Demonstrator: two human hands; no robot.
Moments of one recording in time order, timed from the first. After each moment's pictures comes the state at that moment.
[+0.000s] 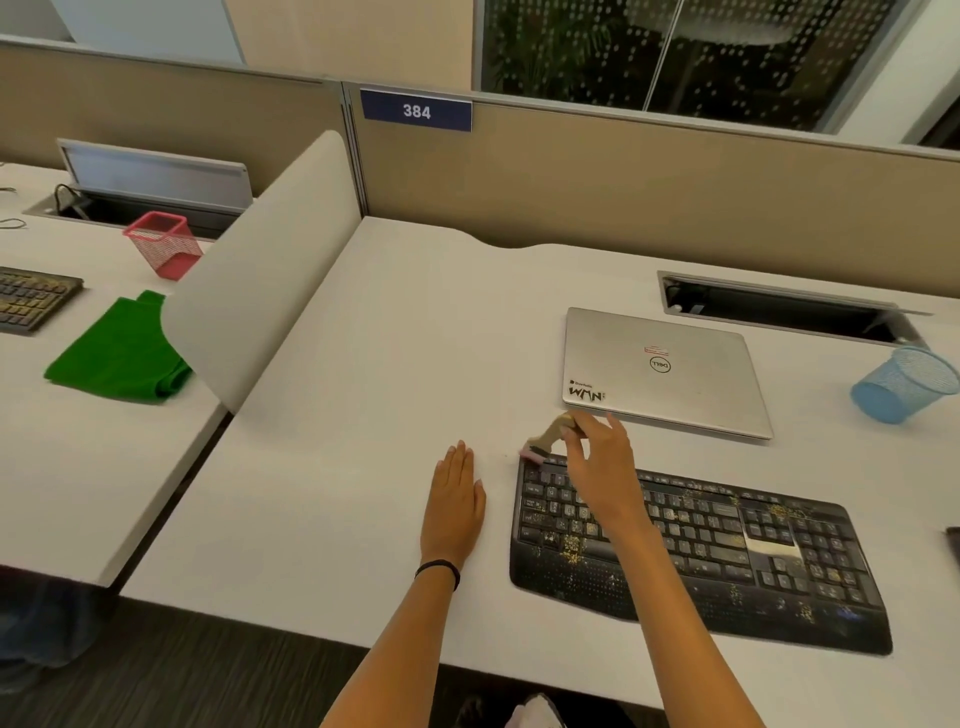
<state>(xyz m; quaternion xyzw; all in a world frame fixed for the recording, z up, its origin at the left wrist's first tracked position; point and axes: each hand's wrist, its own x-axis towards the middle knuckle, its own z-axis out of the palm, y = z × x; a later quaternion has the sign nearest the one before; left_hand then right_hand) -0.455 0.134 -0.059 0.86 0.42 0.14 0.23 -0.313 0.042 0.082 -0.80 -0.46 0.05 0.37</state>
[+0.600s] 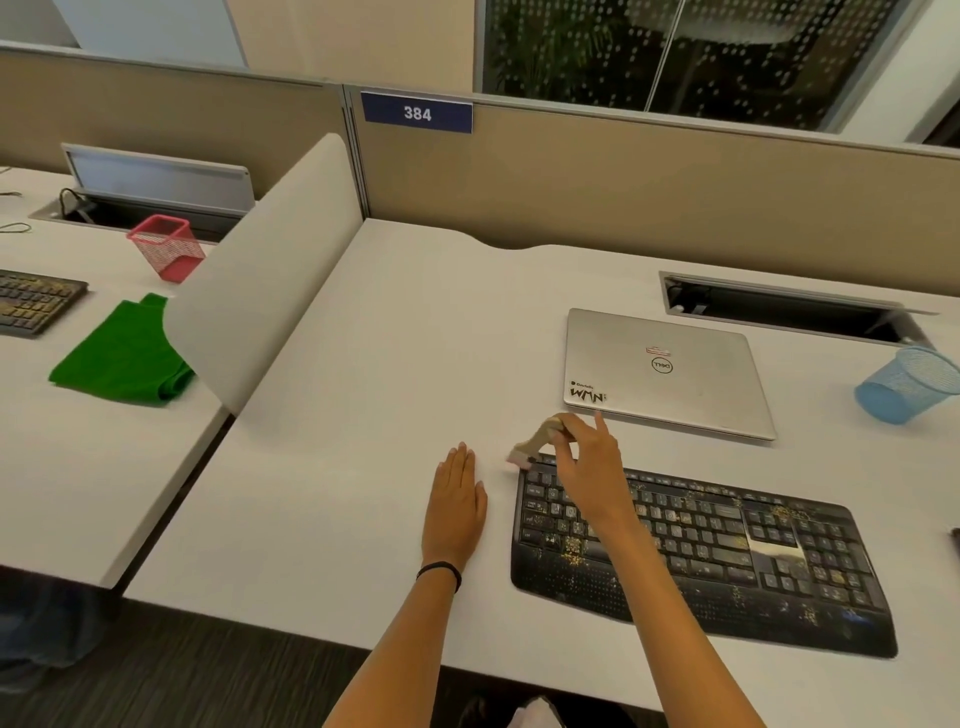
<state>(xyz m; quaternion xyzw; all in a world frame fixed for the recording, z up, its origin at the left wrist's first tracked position) -0.454 0.134 -0.060 0.86 0.43 0.14 0.23 -0.315 0.051 0.069 -0.79 -0.48 0.04 0.37</state>
